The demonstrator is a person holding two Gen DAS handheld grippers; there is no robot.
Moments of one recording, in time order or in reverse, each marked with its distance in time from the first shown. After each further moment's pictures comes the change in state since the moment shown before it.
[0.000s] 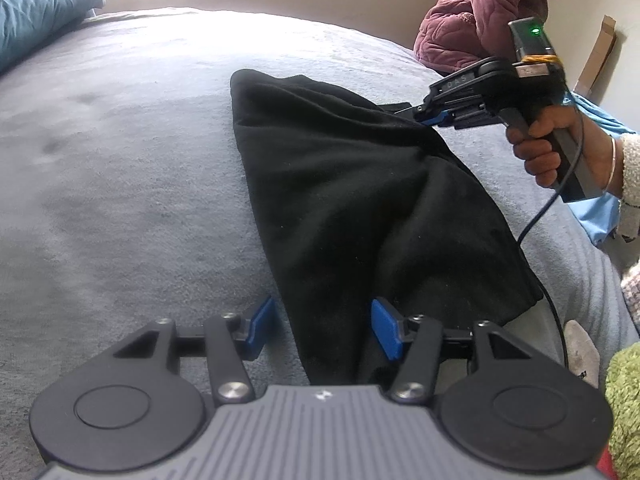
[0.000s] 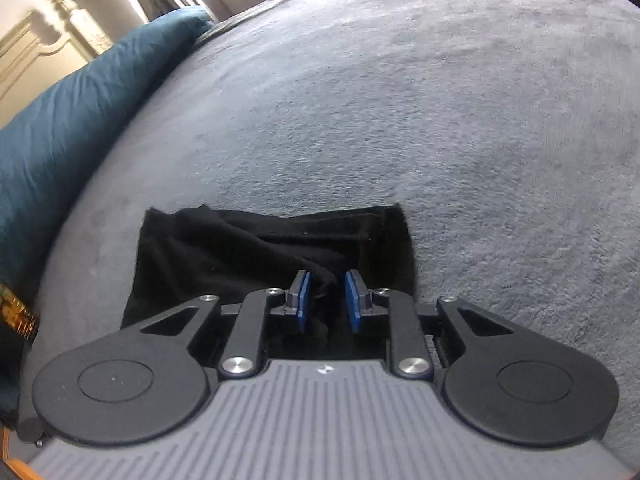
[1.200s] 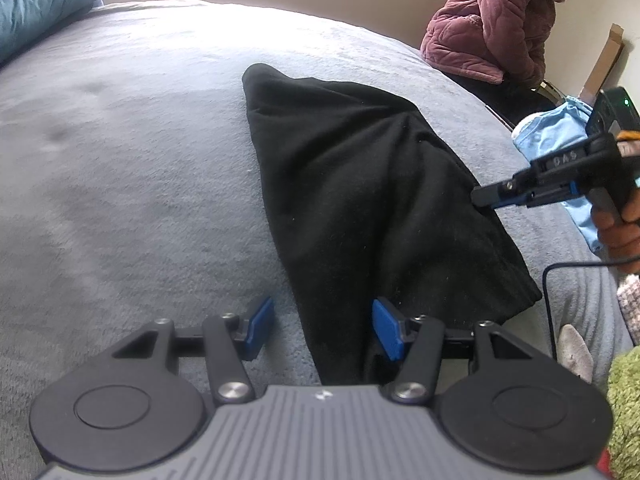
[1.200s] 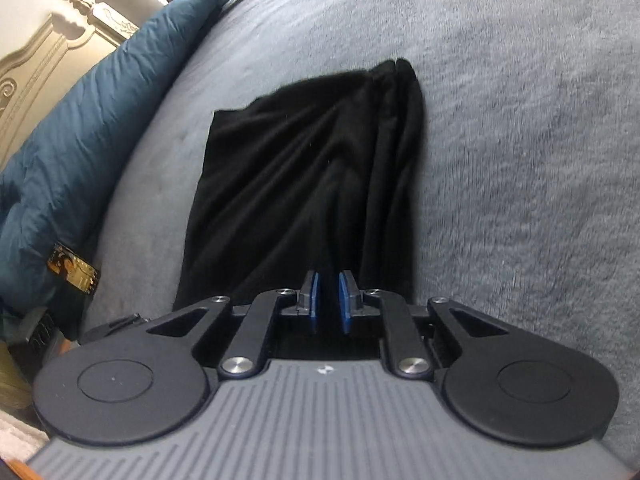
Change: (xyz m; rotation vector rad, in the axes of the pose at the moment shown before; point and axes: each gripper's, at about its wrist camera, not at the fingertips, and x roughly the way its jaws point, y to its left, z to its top) left arm -0.005 0.004 0.002 -0.035 0.018 0.003; right arm -0.074 0.000 -0.087 0.125 0.130 0.107
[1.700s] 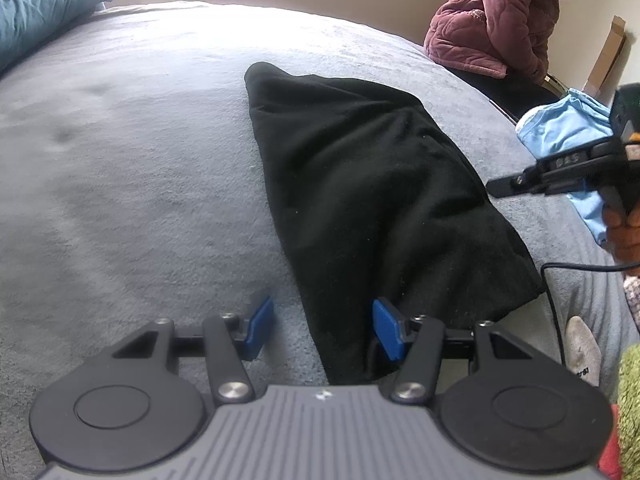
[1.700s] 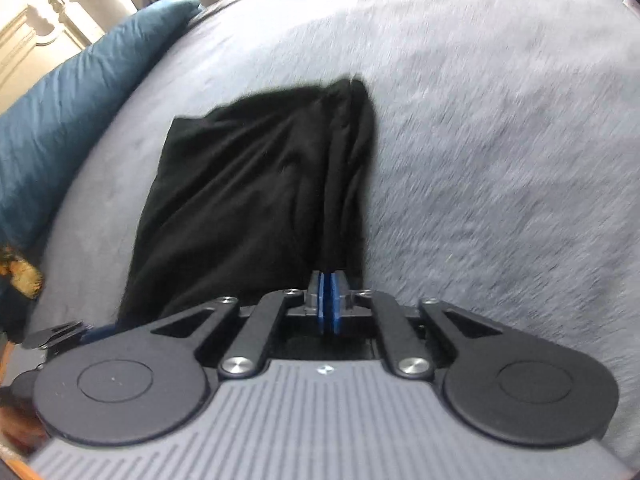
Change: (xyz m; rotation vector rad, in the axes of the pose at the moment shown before) left arm -0.005 -0.002 -0.004 0.014 0.003 0.020; right arm -0.019 0.016 -0.020 -0.082 -0.120 -0.167
